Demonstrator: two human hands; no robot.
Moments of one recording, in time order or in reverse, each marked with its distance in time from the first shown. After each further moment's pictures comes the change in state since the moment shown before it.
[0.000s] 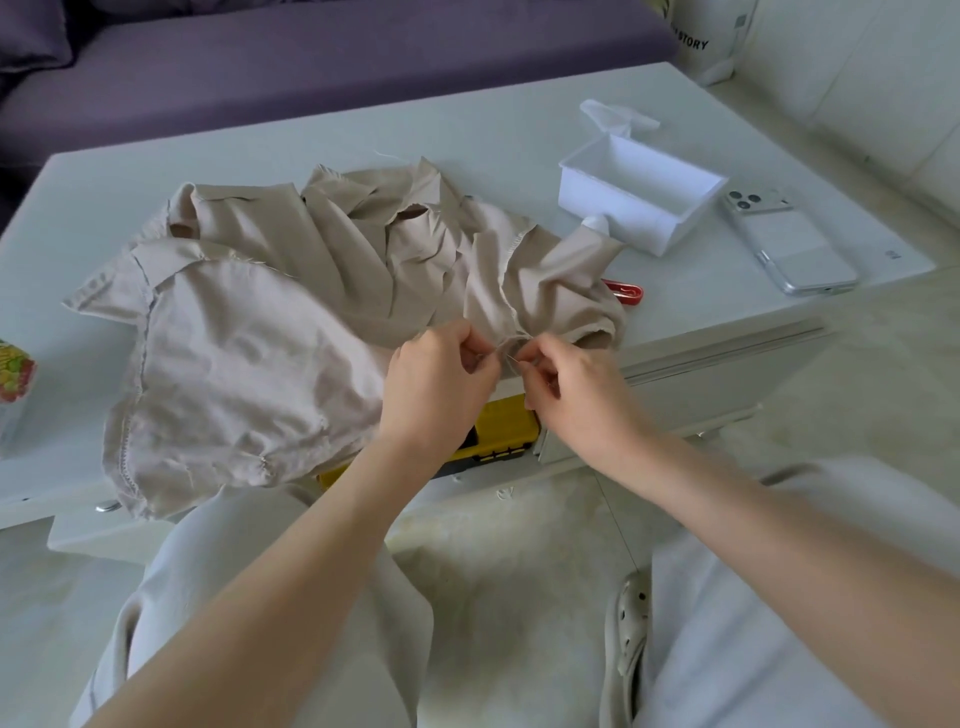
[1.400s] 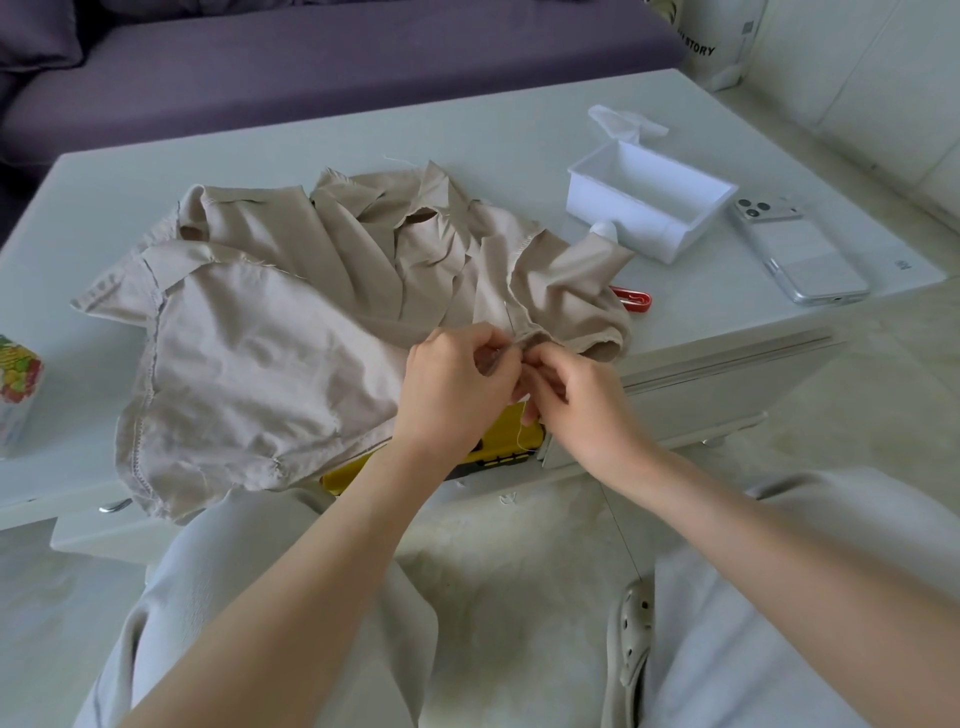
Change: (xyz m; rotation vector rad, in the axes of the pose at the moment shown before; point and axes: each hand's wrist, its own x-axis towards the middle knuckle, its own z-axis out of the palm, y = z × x) left_hand 0.003 0.001 0.004 -0.095 0.031 0.068; right_hand 0.000 -0.011 0.004 0.365 -0.035 0.154
